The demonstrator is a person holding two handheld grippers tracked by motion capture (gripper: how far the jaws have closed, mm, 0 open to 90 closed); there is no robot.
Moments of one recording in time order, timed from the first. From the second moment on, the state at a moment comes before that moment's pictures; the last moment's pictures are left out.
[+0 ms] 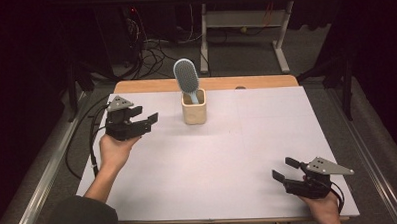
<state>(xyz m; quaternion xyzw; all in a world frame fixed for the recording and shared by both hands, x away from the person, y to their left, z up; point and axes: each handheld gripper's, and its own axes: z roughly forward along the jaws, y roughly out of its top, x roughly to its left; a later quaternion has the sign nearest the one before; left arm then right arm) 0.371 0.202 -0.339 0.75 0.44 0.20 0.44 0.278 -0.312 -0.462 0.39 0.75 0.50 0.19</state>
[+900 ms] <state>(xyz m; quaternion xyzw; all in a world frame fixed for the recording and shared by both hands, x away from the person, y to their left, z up) 0.355 0.219 -0.348 0.74 0.46 0.20 0.45 0.278 -0.312 -0.462 0.39 0.75 0.50 0.19</state>
